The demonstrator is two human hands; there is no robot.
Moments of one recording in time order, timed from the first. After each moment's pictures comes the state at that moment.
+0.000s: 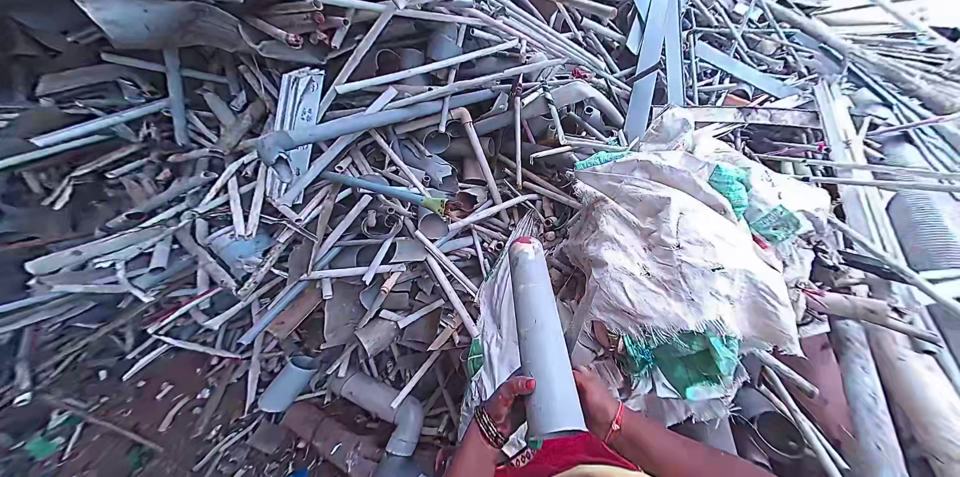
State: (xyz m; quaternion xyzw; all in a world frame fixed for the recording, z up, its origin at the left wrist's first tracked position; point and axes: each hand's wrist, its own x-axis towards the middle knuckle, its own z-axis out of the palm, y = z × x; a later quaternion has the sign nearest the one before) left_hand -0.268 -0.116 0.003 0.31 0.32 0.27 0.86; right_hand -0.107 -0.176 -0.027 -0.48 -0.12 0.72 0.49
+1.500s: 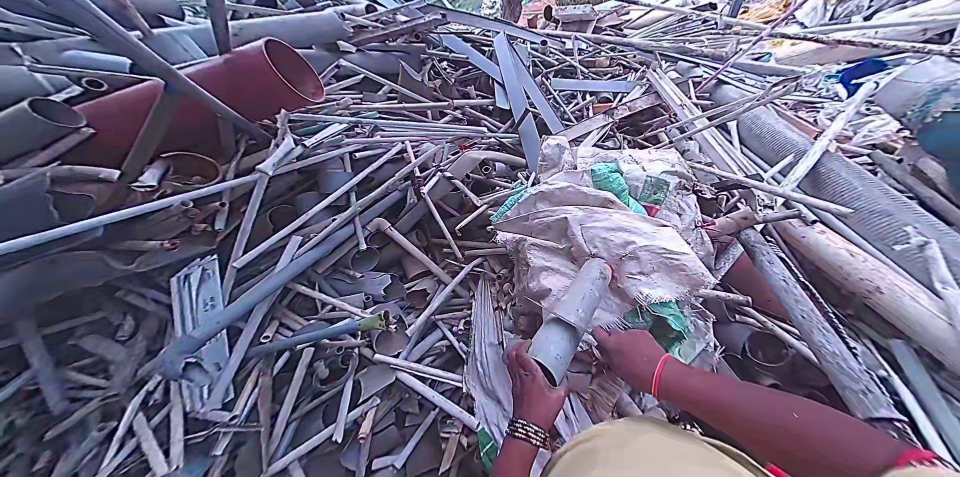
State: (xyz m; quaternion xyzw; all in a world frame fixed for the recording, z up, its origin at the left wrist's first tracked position) left_hand -0.154 -0.111 0.047 0.84 0.45 0.12 0.27; right_hand 0.024 -0.211 0.071 -0.79 -0.53 0.32 0.02
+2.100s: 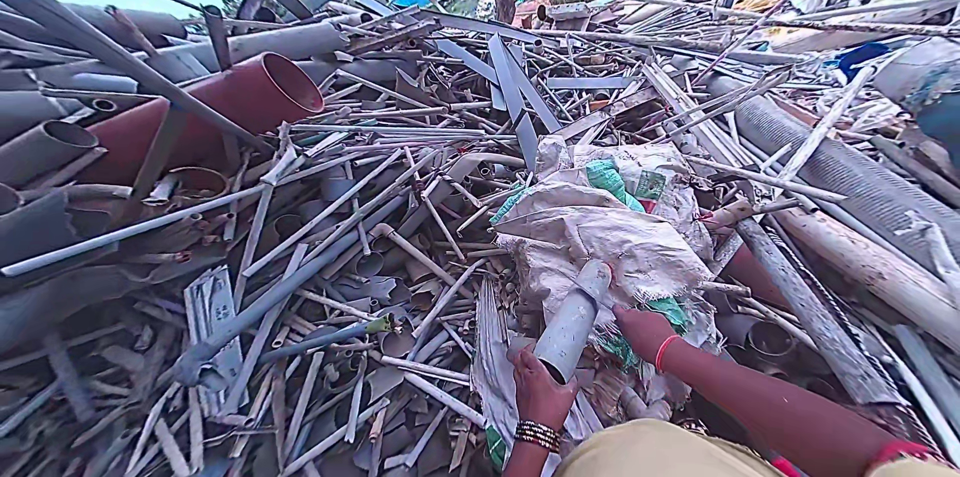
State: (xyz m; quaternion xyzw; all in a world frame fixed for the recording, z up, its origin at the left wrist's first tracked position) left_hand -0.142 -0.133 0.085 0.80 0.55 -0.04 0.24; right_hand 0.037 -0.222 0.046 -0.82 -0.46 0.33 0.03
